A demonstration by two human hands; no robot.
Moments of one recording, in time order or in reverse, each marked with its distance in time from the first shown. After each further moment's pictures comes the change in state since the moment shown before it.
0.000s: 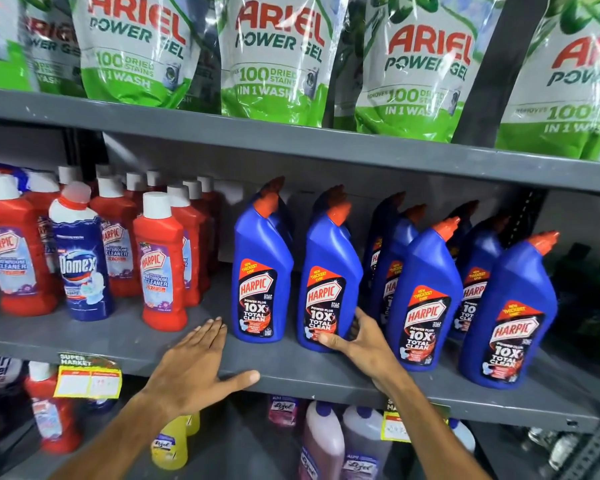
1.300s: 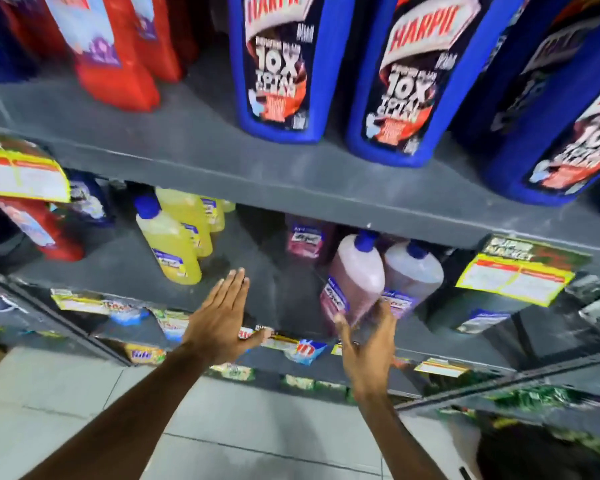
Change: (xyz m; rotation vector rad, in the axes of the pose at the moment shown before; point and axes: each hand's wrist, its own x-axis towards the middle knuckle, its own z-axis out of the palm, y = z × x) left_hand -0.069 -0.002 0.311 -0.115 -0.158 0.110; right_hand -0.174 0.252 0.114 -0.198 0.429 0.180
